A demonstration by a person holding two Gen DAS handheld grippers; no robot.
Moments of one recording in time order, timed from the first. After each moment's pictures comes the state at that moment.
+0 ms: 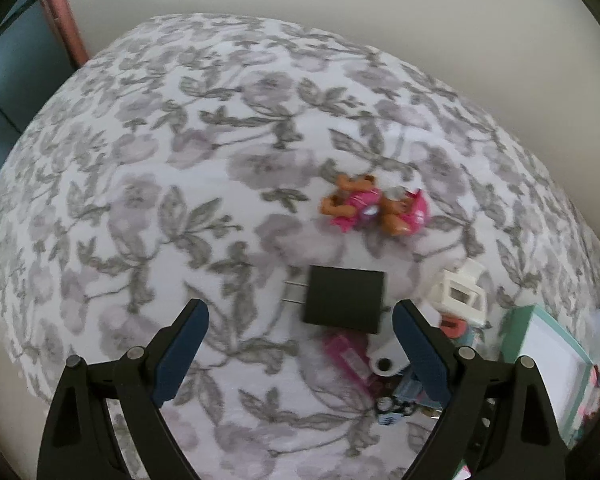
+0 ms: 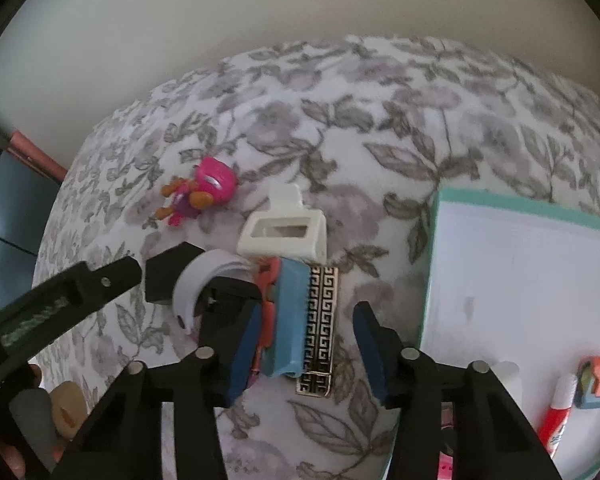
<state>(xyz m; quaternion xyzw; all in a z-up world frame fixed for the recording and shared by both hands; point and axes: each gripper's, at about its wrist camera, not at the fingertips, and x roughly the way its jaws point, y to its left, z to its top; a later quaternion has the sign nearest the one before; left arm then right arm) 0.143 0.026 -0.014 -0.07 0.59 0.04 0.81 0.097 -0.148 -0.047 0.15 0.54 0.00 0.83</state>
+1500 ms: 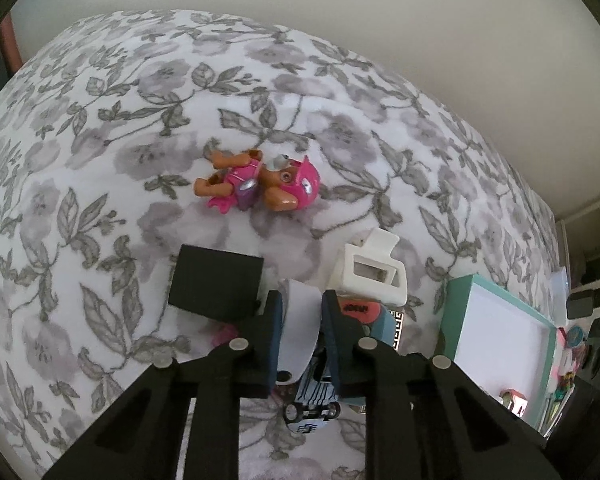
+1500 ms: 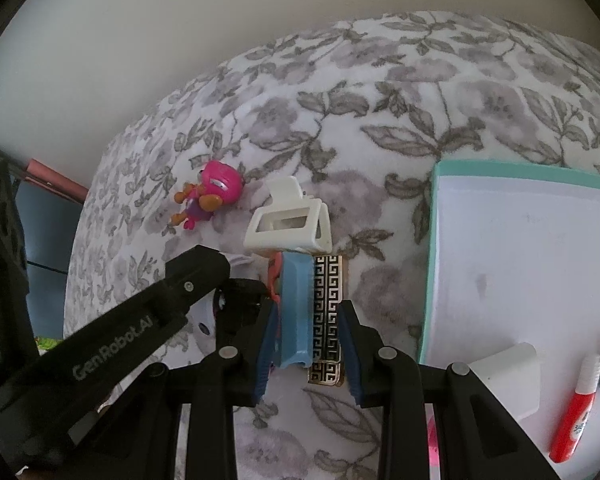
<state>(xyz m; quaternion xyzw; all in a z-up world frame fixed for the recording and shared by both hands) 0.145 -0.014 -0.024 -0.10 0.58 -0.07 0.80 0.093 -0.160 -0.044 0.21 0.53 0.04 0.82</state>
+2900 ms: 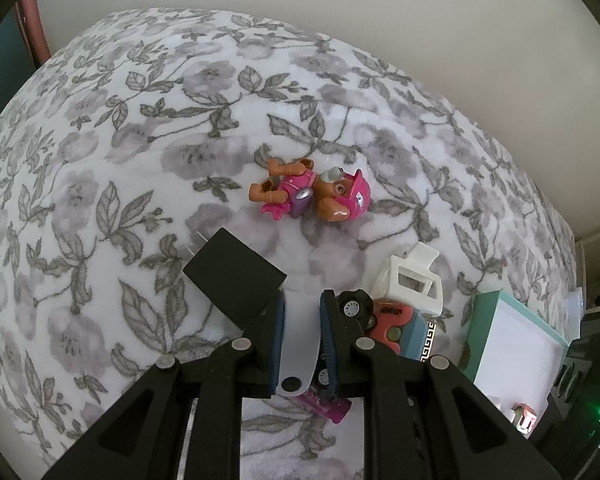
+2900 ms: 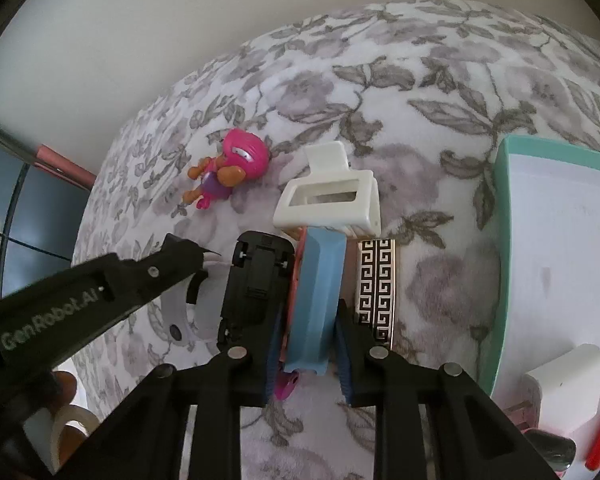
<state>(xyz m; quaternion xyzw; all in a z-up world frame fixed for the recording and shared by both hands) 0.145 0.006 -0.021 -0.10 0.58 -0.02 0.81 0.098 -0.135 -0.070 0.21 0.53 0.06 0.82</state>
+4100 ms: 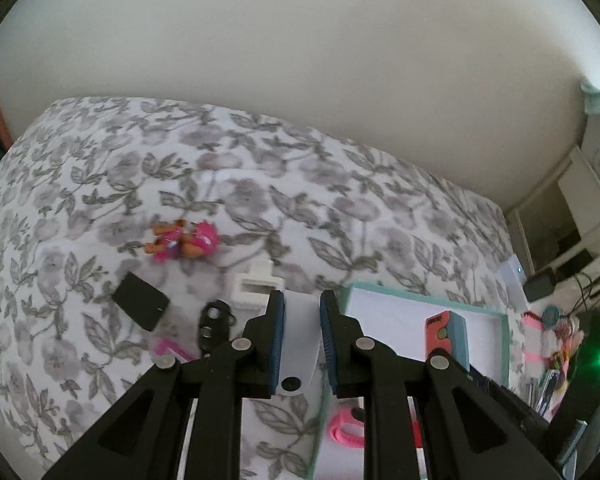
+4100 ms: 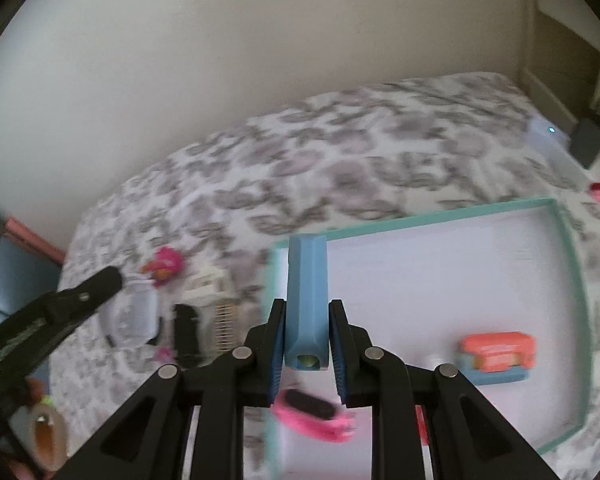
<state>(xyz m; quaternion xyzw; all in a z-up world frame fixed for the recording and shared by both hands) 0.103 -0.094 0.066 -0.04 0.51 -0.12 0.85 0.023 -0.266 0.016 0.21 0.46 -0.10 0.86</state>
